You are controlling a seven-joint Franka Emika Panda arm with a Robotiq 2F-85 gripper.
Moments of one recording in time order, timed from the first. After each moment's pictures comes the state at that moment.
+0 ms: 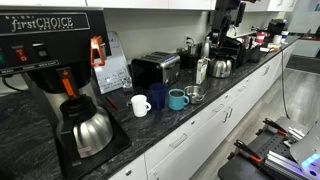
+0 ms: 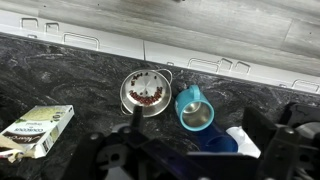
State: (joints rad) arm 0.19 -0.45 0.11 -2.23 0.13 1.81 -0.13
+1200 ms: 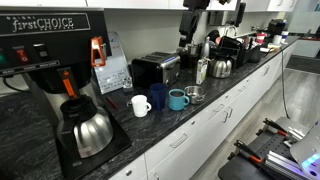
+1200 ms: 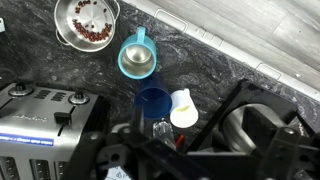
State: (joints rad) arm 0.31 -0.29 0.26 -2.10 0.14 2.01 -0.11
